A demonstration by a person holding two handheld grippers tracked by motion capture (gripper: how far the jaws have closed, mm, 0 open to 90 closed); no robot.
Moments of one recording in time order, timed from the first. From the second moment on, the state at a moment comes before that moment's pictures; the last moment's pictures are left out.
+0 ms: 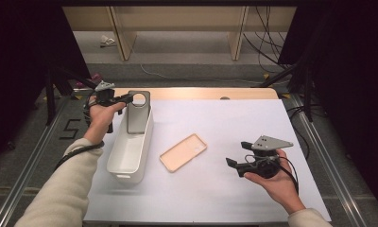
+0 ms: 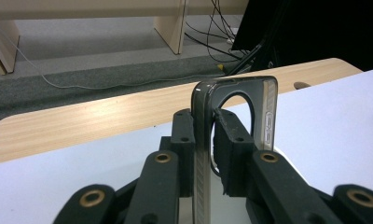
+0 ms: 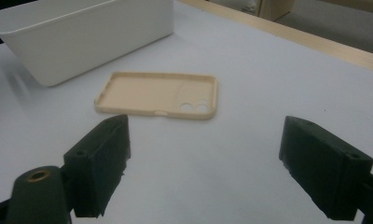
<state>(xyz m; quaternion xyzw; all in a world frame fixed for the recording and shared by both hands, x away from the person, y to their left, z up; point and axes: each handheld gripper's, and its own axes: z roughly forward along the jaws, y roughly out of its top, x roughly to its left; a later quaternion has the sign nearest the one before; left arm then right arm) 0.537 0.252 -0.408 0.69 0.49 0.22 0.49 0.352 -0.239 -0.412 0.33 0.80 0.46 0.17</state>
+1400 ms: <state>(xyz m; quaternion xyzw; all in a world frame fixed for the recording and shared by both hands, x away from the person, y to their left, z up) 0.545 0.244 -0.408 0.70 0.51 0.26 0.42 0.352 -0.239 -0.412 0.33 0.80 0.46 0.17</state>
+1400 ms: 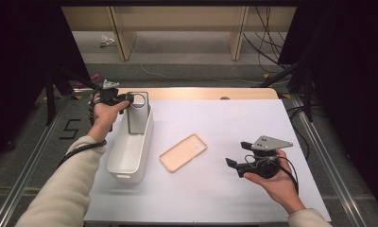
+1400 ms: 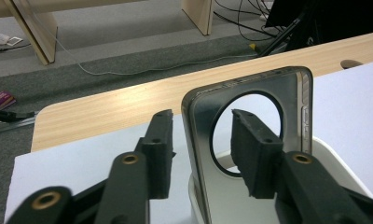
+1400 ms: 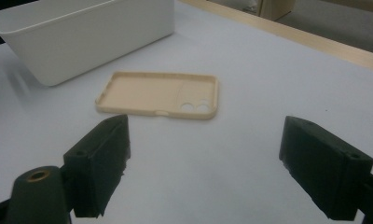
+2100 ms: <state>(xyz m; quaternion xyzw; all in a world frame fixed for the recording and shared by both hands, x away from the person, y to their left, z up) 0.468 0.233 -0.386 0.70 0.48 0.24 0.46 0.353 -0.236 -0.413 0.34 0.80 0.46 0.17</state>
